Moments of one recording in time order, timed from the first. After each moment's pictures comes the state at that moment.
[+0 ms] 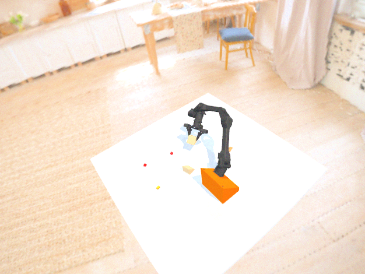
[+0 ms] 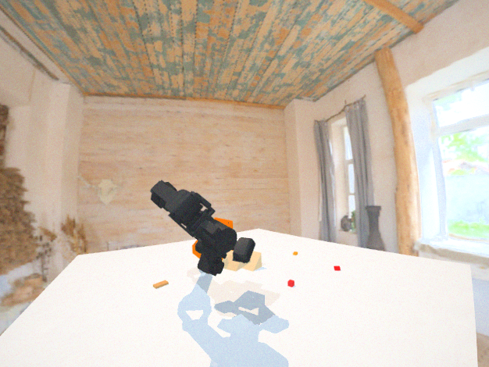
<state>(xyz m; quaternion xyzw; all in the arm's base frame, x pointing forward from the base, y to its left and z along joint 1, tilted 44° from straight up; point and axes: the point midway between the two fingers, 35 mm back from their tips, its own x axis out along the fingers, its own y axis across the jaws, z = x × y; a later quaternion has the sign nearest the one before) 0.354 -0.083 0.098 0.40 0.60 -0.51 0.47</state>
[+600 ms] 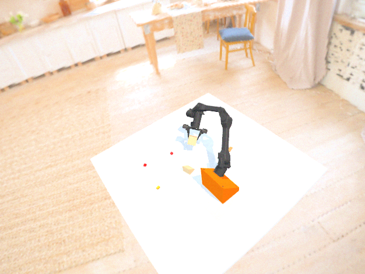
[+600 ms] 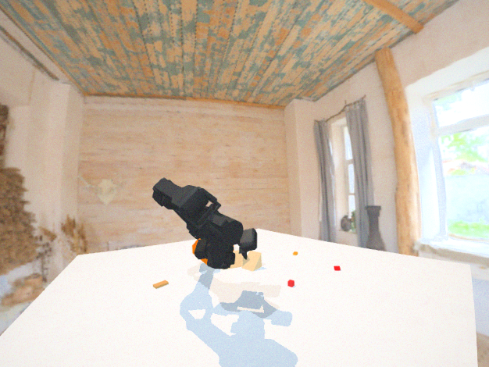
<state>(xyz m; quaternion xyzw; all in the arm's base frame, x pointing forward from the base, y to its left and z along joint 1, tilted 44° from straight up) 0.353 -0.079 0.095 0.27 0.67 -0.42 0.55</state>
